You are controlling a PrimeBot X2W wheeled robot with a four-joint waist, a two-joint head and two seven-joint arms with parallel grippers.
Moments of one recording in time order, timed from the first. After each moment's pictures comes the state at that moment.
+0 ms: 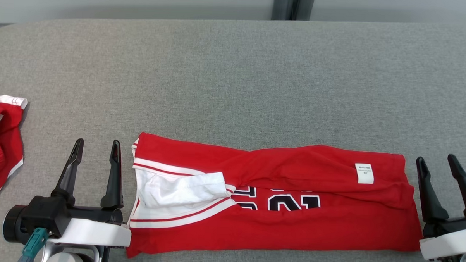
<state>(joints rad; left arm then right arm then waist) -0.05 0.27 -0.22 -0.03 -0.36 0.20 -0.26 -0.06 -0.31 0.05 0.13 0.43 0.13 -0.26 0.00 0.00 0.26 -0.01</state>
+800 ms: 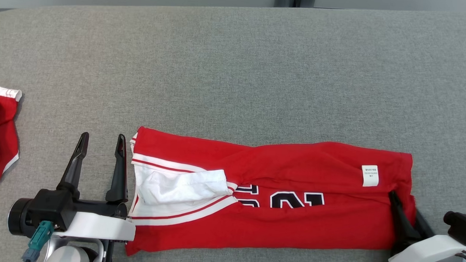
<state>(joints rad) -0.09 0.26 -0.24 -0.02 -0.36 0.21 -0.26 -0.13 -0.28 0.24 0.47 0.61 0.13 -0.28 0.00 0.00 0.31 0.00</state>
